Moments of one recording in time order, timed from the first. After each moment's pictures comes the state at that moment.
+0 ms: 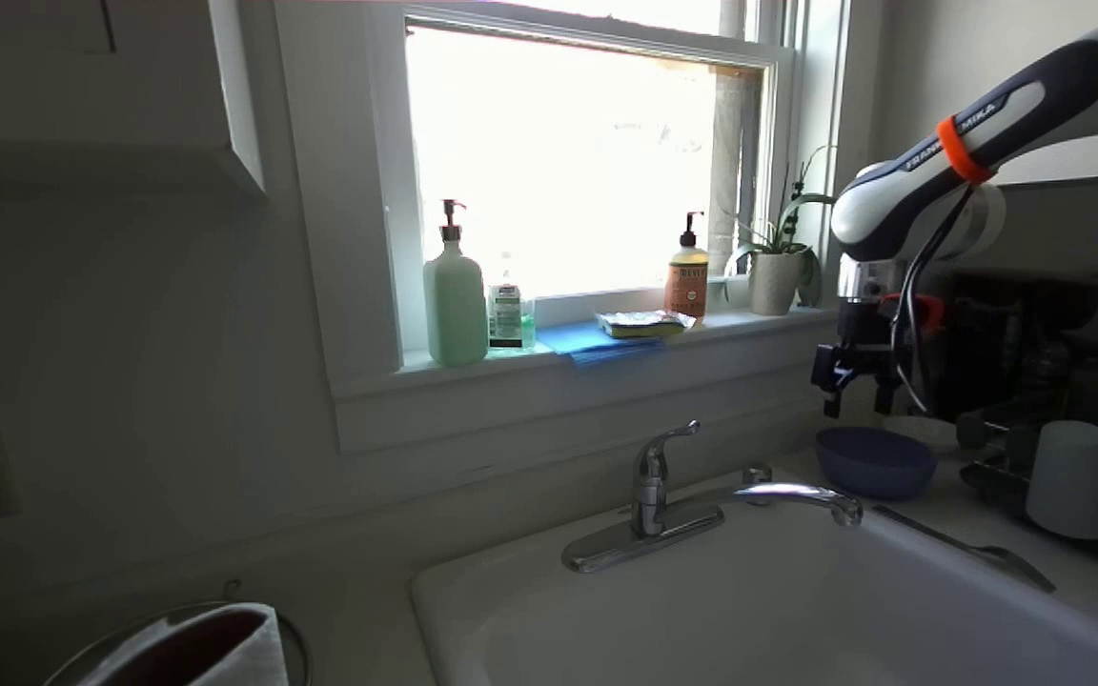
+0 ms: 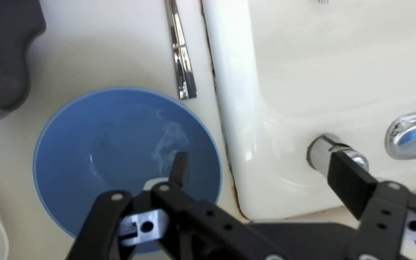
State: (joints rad) arm -0.34 0.36 -0.19 -1.78 0.14 2.11 -0.07
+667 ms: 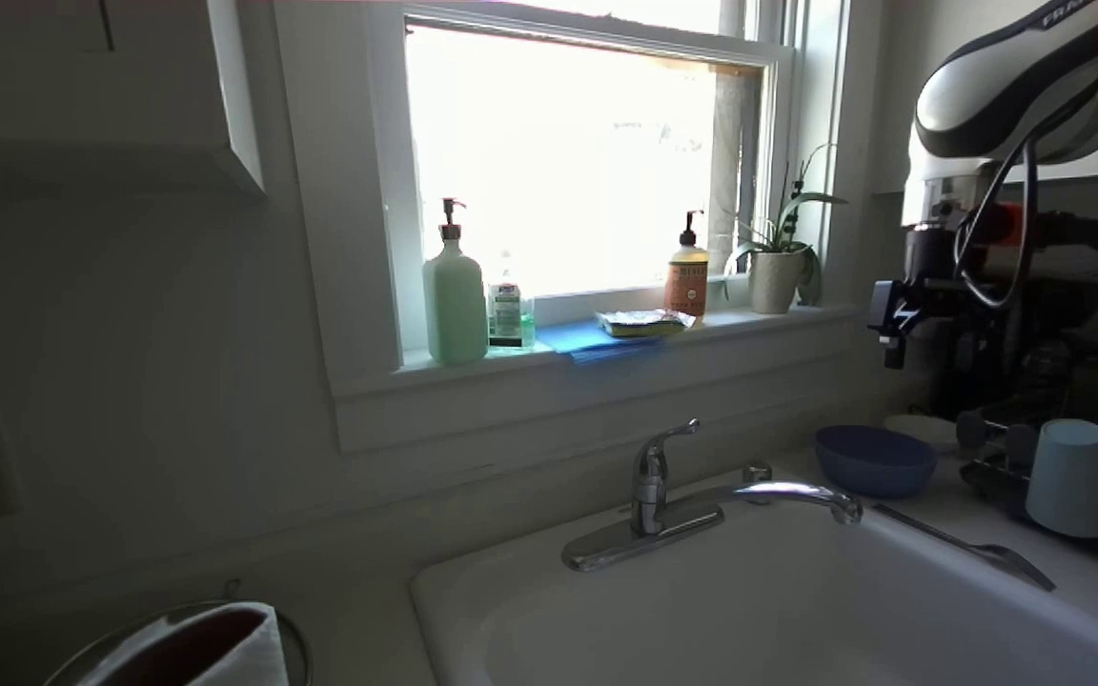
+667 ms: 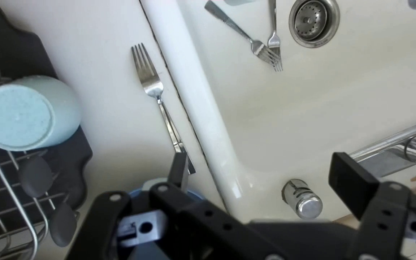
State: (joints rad) arm -0.30 0.00 -0.21 -2.00 0.09 1.92 0.16
